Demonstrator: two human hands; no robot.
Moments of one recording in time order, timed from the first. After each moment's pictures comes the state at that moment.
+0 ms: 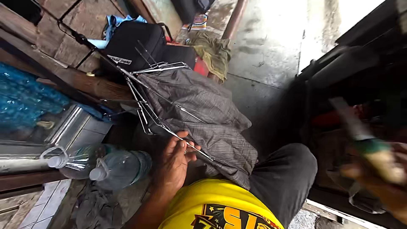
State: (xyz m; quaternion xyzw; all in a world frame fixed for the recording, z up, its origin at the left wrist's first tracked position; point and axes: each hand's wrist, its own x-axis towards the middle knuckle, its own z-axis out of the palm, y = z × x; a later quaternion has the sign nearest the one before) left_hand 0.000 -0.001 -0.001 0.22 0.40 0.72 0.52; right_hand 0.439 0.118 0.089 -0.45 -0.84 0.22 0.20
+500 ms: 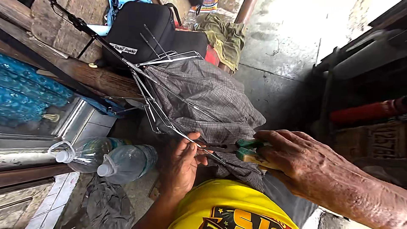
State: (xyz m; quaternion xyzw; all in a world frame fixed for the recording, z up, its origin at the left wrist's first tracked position) left_hand -0.006 -0.004 -0.009 0.20 0.36 0.73 0.55; right_hand 0.234 0.129 0.094 -0.19 -0.98 0.09 0.02
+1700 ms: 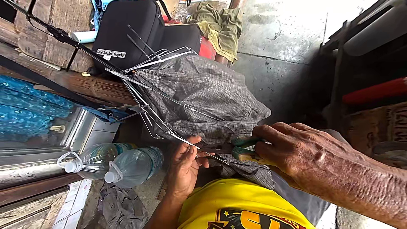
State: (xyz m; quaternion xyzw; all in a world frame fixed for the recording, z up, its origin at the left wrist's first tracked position) left_hand -0.016 -0.004 -0.014 0.20 0.33 0.72 0.59; right_hand 0.218 0.134 0.094 -0.16 -0.98 0.06 0.02
